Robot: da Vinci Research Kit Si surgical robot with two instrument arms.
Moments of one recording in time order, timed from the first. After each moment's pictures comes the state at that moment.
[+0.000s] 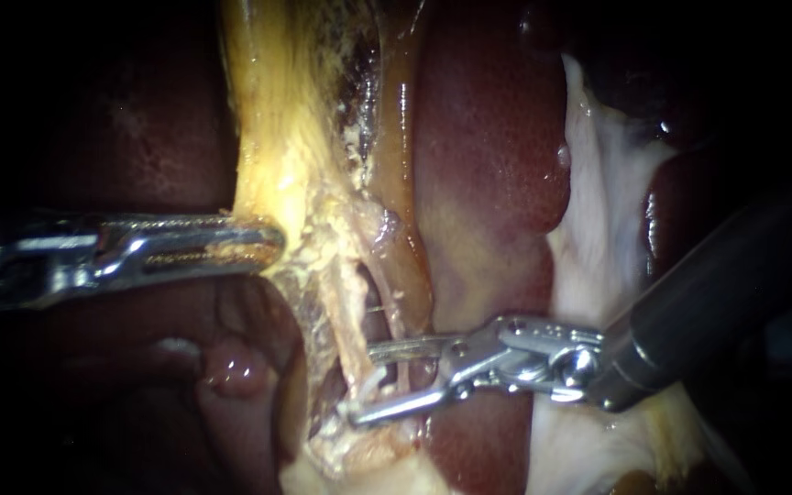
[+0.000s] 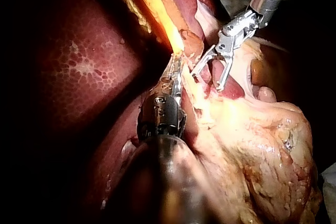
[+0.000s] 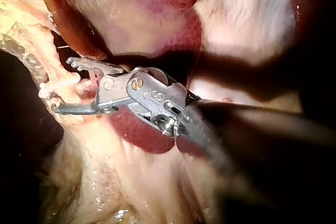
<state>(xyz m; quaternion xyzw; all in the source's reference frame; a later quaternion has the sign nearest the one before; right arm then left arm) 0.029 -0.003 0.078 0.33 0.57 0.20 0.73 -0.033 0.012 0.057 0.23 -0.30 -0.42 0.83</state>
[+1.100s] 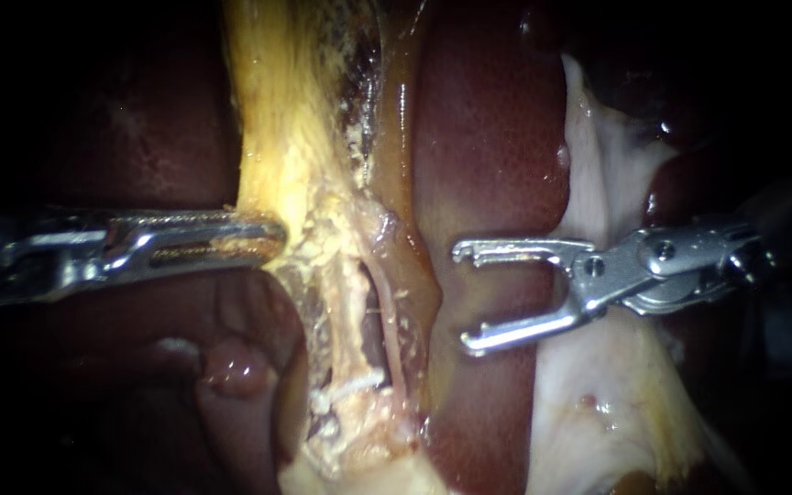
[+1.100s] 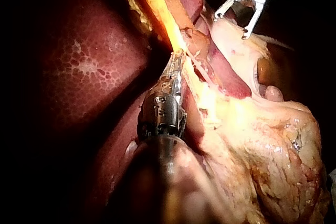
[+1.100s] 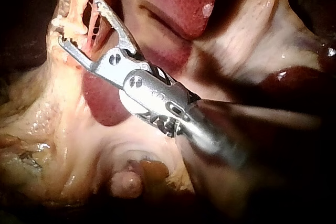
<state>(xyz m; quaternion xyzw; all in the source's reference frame) 0.021 0.005 0.067 0.20 0.64 0.10 0.74 -0.034 0.012 0.060 0.22 -0.30 -0.42 0.83</state>
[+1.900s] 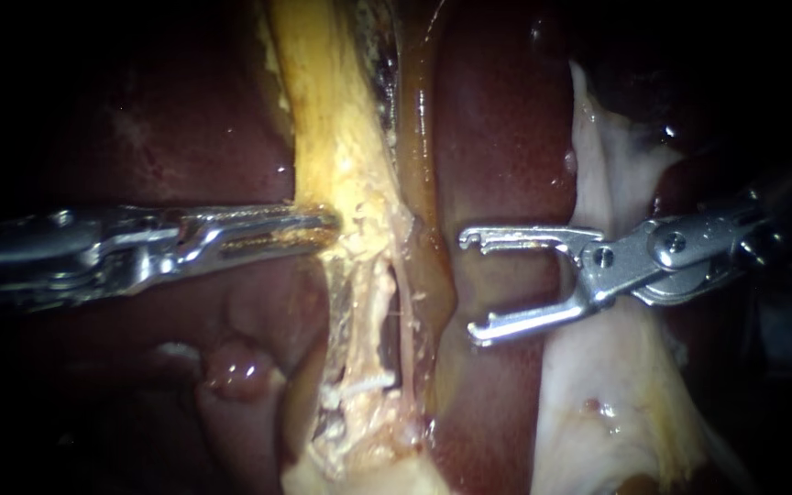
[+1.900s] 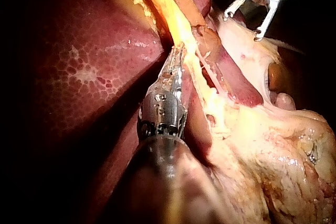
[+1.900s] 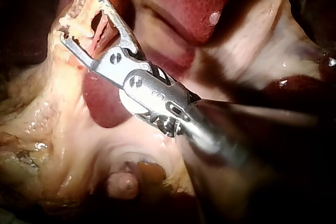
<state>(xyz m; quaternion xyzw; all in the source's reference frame) 0.021 0.005 0.067 0.20 0.64 0.10 0.74 -0.037 0.011 0.067 0.24 -0.30 -0.40 0.83</state>
